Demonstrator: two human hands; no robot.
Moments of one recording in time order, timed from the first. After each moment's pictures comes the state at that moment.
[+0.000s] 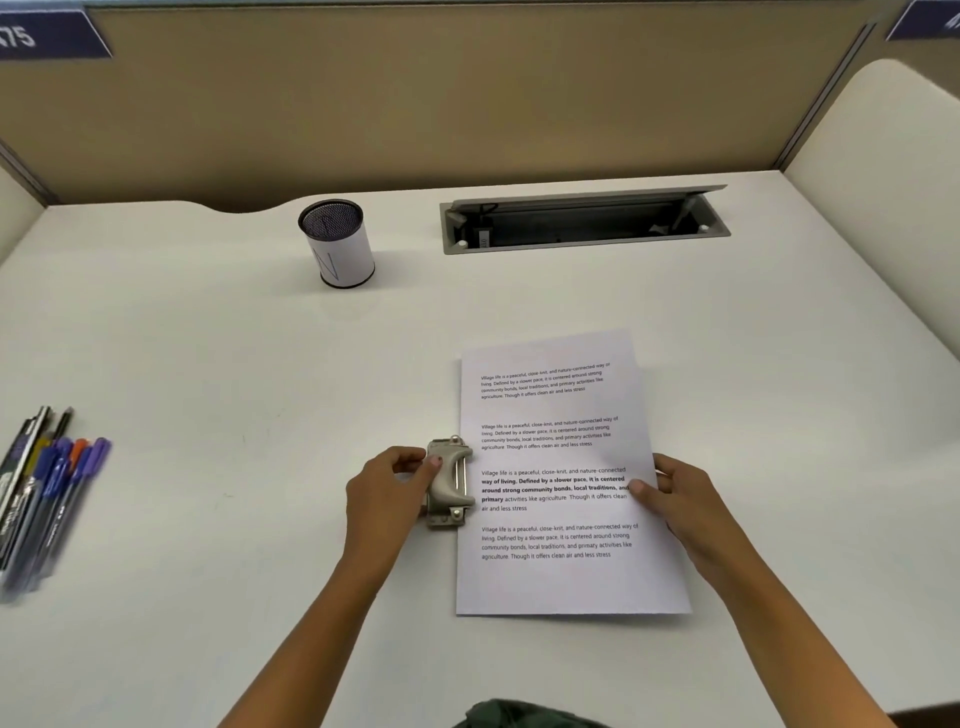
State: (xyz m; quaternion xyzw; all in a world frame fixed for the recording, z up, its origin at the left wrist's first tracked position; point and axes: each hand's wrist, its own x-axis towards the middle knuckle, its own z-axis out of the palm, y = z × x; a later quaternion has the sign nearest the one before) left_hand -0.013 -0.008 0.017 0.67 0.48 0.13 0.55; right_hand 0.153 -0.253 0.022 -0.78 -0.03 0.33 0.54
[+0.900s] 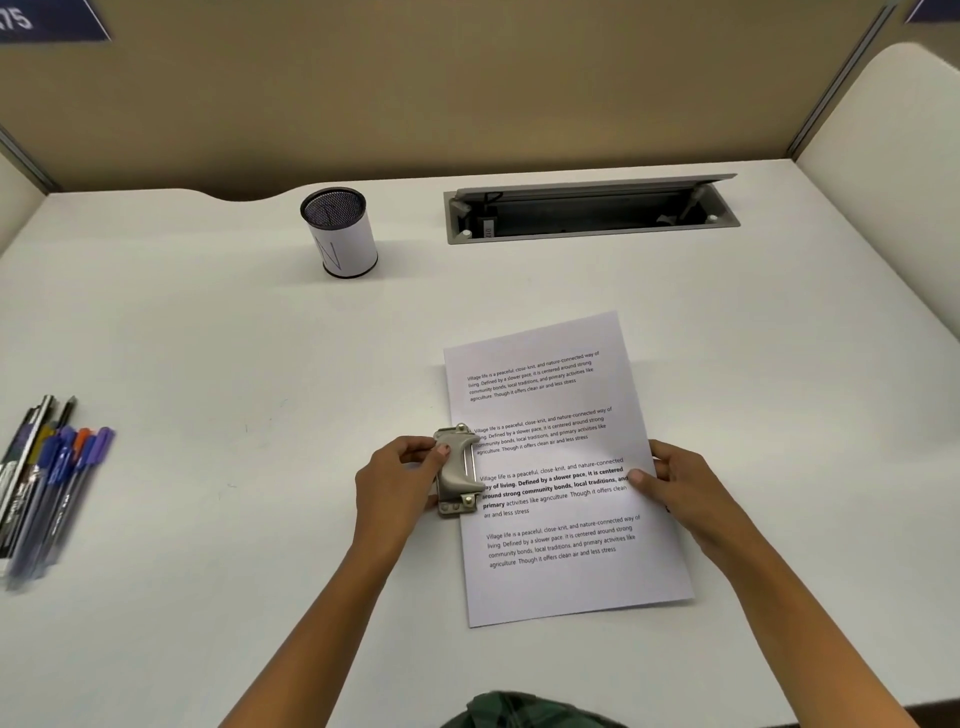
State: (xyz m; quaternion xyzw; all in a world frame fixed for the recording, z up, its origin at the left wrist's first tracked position) left_hand -0.008 -0.011 0.017 0.63 0.48 0.14 0.60; right_hand 0.165 -0.251 0.020 -0.77 -0.08 0.36 0.52
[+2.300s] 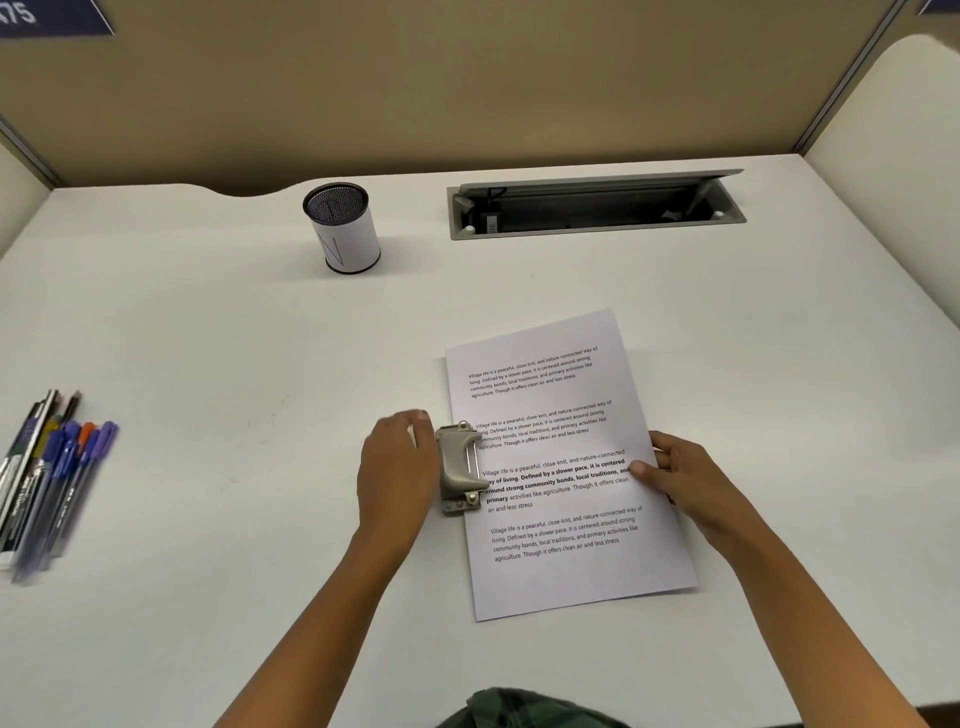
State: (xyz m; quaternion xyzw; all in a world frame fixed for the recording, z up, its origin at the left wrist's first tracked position) left_hand 0.004 -0.015 0.033 0.77 0.48 0.14 0.38; right_hand 0.176 -0.250 0.017 -0.75 -0.10 0.39 0.53
